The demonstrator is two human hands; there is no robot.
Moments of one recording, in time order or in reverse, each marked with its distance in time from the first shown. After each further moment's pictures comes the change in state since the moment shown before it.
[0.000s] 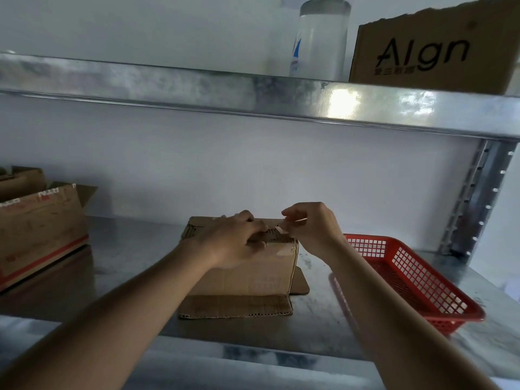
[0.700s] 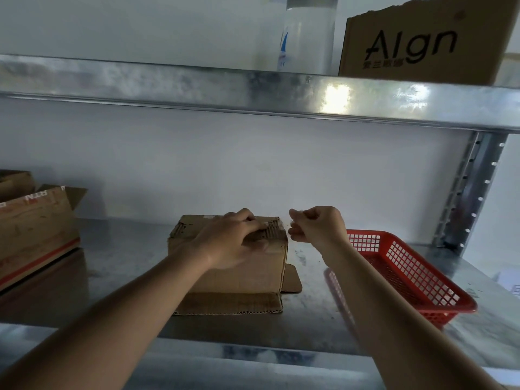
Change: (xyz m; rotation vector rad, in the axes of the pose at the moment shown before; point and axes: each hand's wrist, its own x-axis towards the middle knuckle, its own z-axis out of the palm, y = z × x) left_hand 0.009 0.004 0.012 -0.033 0.079 0.033; right_hand -0.002 0.023 -0.004 0.561 0.124 0.410
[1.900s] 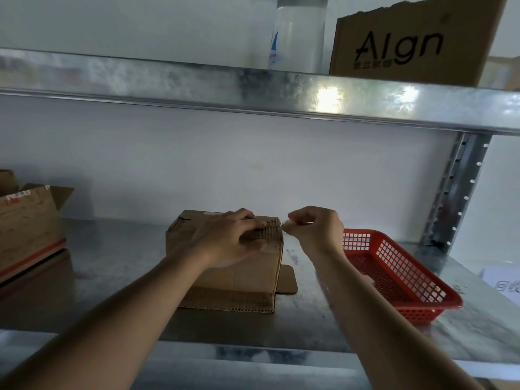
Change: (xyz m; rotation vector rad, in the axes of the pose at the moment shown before) left_hand 0.011 0.001 0.012 -0.027 0.050 -0.007; right_hand -0.014 0.007 -0.004 -0.263 0.152 -0.198
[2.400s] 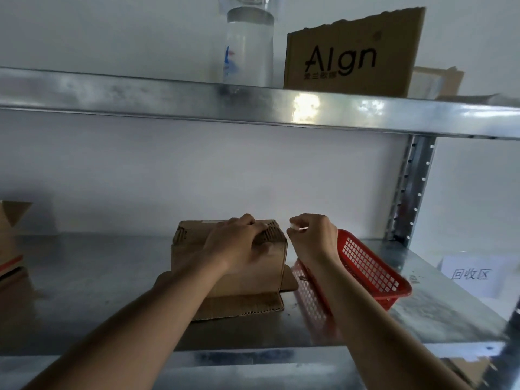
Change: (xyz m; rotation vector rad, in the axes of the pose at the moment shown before) left_hand 0.037 0.083 0.019 0.121 -0.010 0.011; right_hand 0.005 0.026 -0.058 -0.267 0.076 -0.050
